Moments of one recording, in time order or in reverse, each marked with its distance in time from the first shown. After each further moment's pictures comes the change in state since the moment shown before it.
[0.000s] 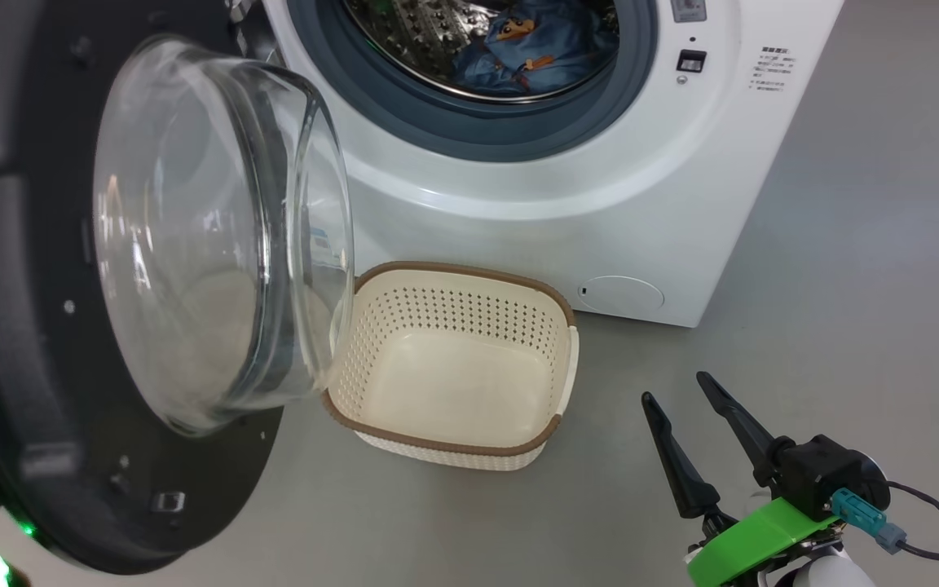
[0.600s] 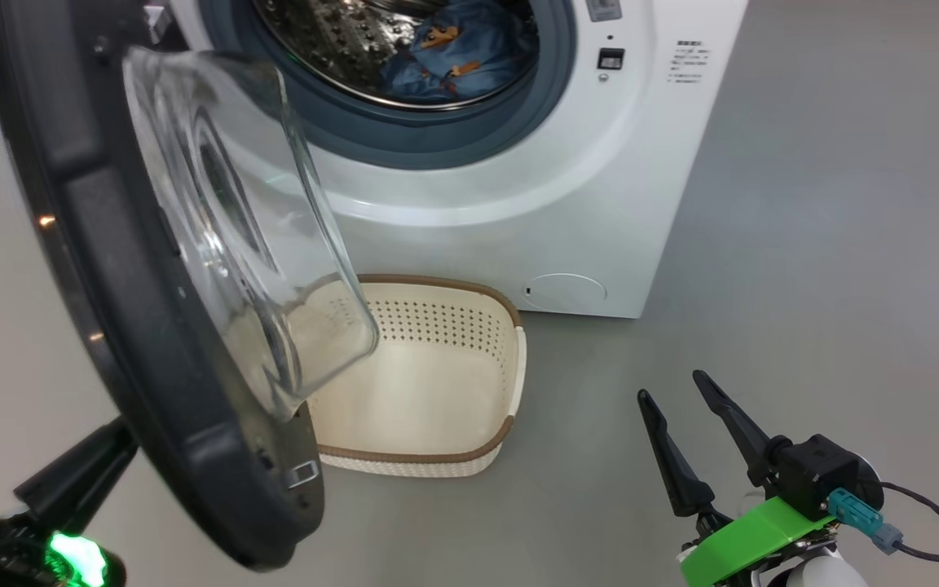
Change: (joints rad) left arm 0.064 -0.129 -0.085 -0.184 -0.048 -0.026 0.067; right arm 0.001 0.022 -0.009 -0.003 0.001 0.000 0.000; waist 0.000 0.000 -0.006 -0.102
